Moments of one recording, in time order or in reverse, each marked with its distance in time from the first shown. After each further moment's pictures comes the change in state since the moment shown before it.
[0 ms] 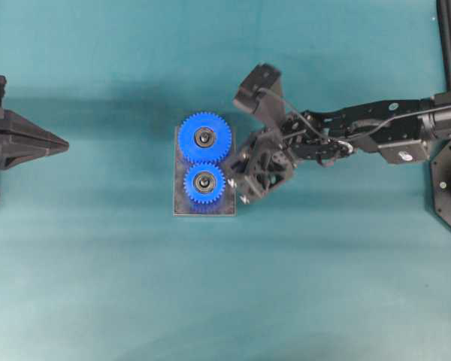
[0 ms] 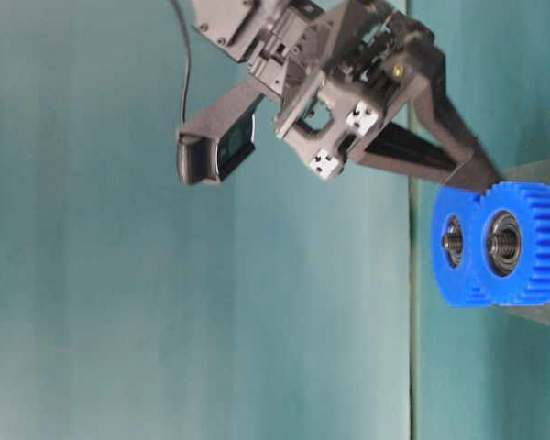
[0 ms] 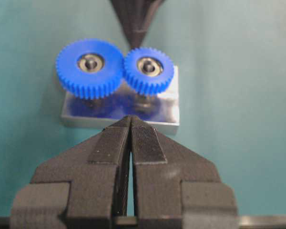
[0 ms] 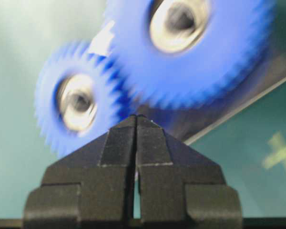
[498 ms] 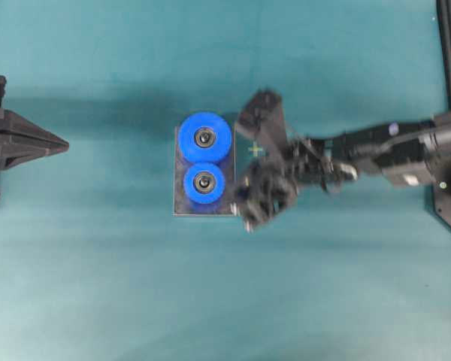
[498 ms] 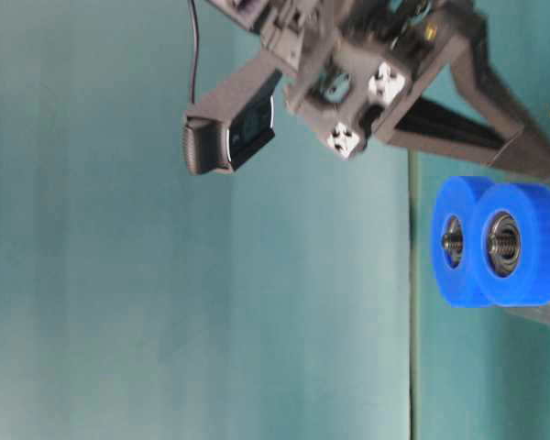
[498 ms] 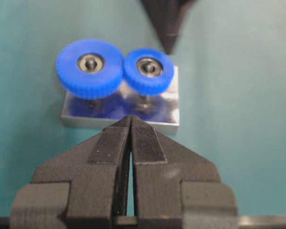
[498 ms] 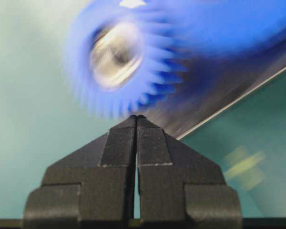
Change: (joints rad) left arm 0.000 0.000 0.000 0.000 0.002 0.000; right arm 0.152 -0.012 0.009 0.002 0.026 0.133
